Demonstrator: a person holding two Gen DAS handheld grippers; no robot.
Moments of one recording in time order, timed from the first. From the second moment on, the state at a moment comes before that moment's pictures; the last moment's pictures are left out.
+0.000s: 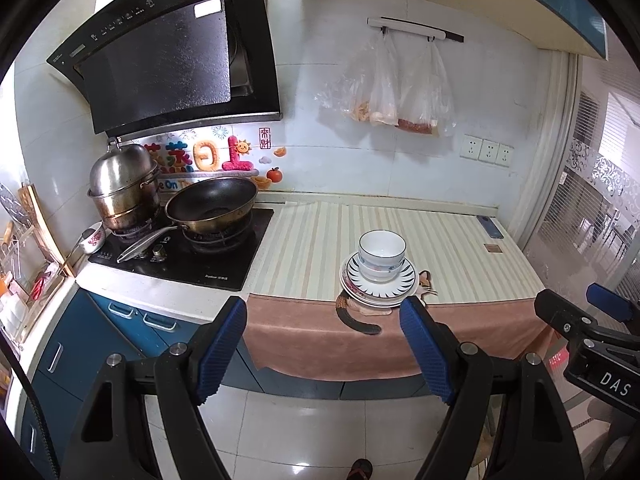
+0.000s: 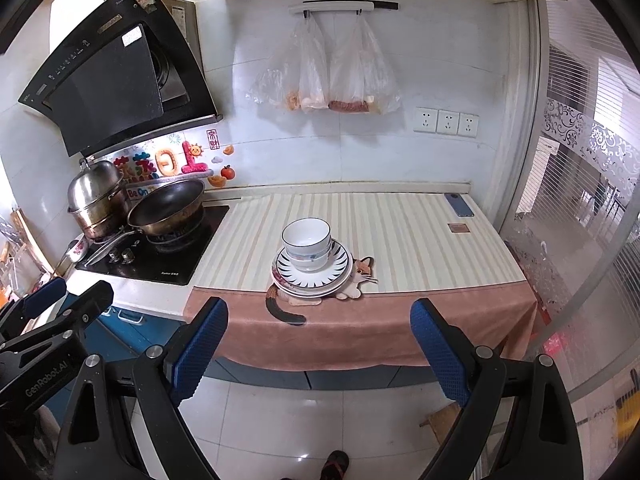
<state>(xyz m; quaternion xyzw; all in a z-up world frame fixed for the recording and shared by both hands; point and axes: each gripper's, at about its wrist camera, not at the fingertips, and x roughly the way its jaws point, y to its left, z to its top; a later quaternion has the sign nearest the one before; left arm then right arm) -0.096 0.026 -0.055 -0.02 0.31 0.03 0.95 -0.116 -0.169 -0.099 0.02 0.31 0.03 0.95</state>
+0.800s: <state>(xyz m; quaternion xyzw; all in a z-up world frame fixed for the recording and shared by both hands) -0.095 0.032 -0.053 -0.02 0.31 0.03 0.95 -0.118 -0.170 -0.104 0.02 0.31 0.03 0.95</state>
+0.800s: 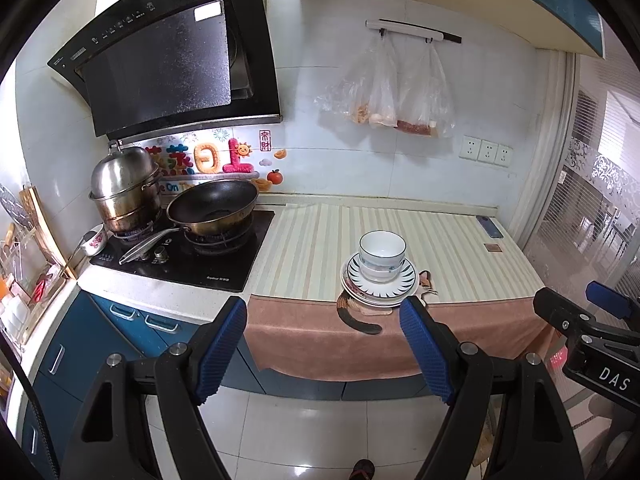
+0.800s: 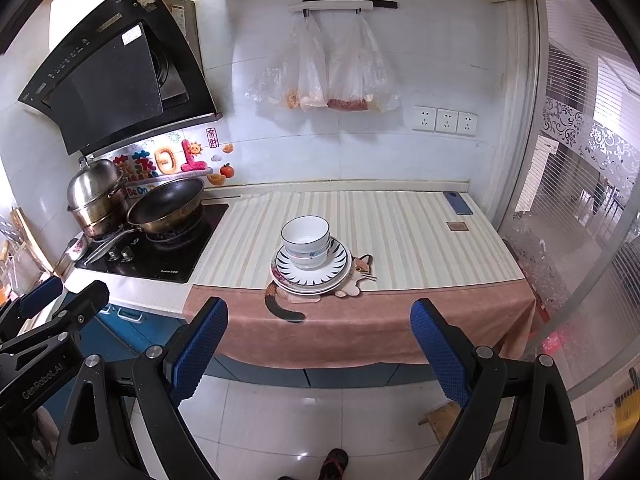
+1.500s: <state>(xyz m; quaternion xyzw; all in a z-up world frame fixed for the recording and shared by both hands) -0.090 0.031 -0.054 -0.01 0.31 0.02 0.95 -0.115 -0.172 -0.100 0.02 0.31 0.02 0.95</state>
